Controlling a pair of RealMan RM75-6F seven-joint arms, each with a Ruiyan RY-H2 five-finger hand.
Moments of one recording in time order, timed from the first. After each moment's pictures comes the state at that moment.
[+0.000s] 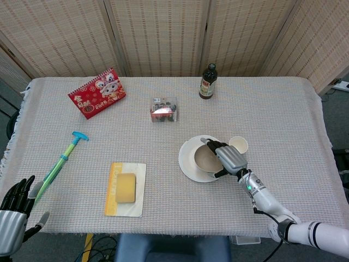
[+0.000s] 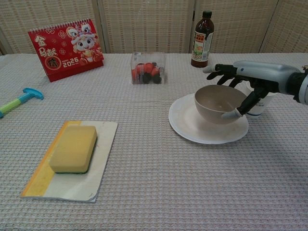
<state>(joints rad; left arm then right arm) 0.06 -1.16 0.02 -1.61 1.83 1.76 0.20 0.67 -1.38 0.17 -1.56 -1.21 0.83 0.00</state>
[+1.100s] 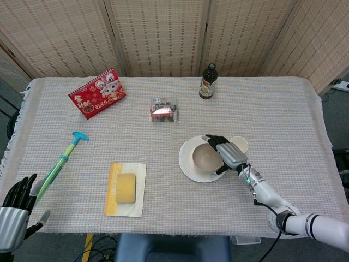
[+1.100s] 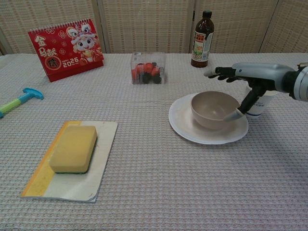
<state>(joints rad) 0.04 -1.16 0.02 -1.60 1.81 1.73 0.20 0.72 -1.36 0.17 -1.51 -1.19 0.75 0.09</state>
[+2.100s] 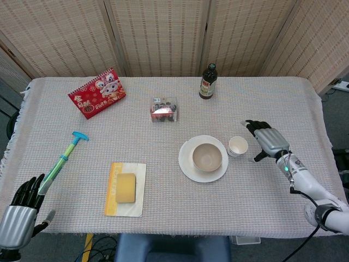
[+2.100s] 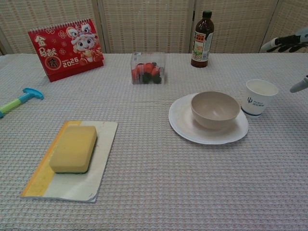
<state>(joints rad) 0.03 -1.19 0.03 -1.60 1.80 1.69 0.26 0.73 -1.02 0.14 -1.60 -1.02 0.66 -0.03</state>
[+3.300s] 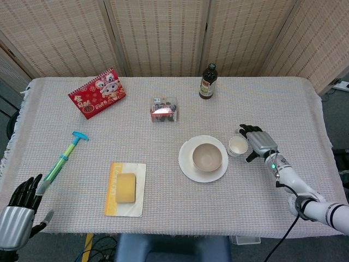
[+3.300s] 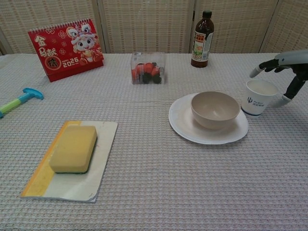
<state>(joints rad) 0.03 -1.18 0.03 -1.60 1.80 1.70 0.24 0.78 -1.21 0.12 -1.40 -0.93 0.60 -0.04</state>
